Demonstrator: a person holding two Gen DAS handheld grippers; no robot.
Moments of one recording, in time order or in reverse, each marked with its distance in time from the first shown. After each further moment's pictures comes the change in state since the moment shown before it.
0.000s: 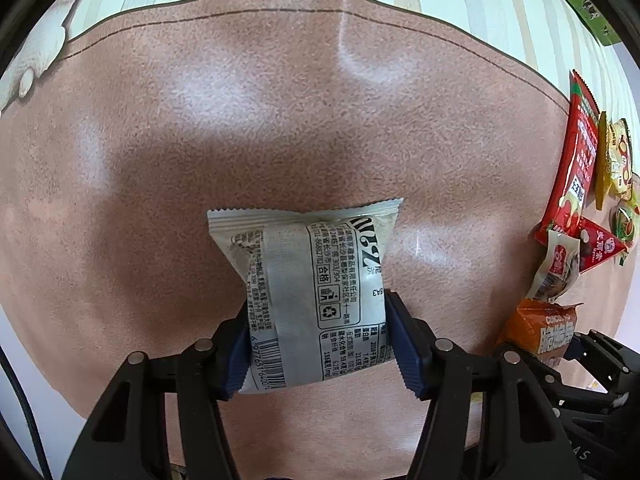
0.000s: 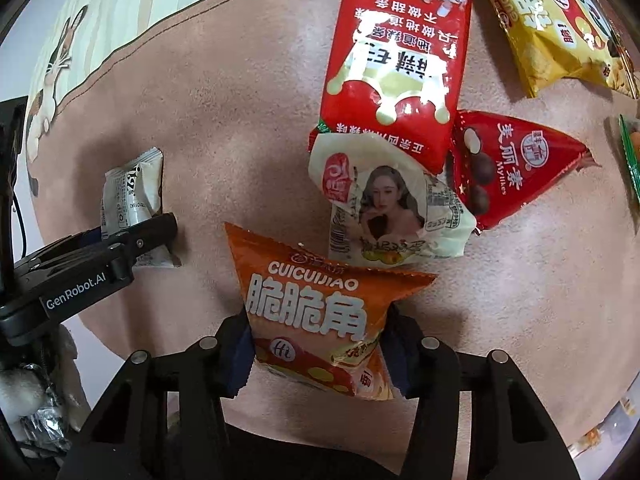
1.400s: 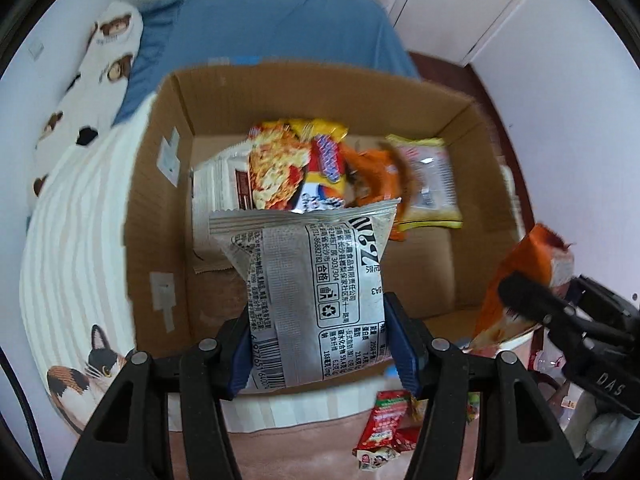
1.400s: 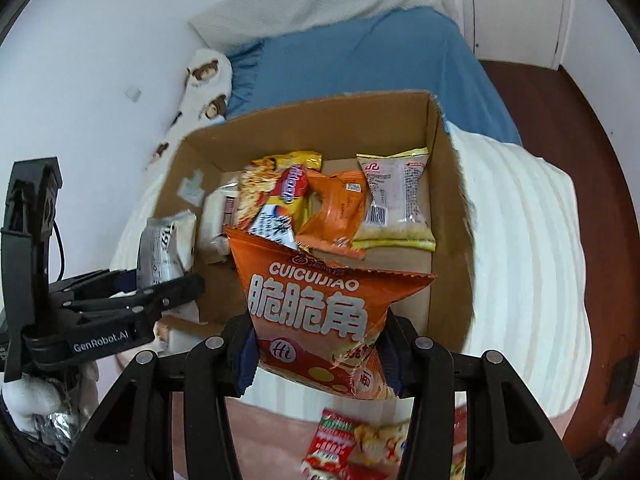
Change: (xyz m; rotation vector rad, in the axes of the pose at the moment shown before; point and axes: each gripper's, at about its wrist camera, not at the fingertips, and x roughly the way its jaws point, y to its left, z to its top) left arm -0.229 -0.095 0.243 0.158 -0.287 -0.098; right arm -0.310 -0.038 0.251 -0.083 -0.502 0.063
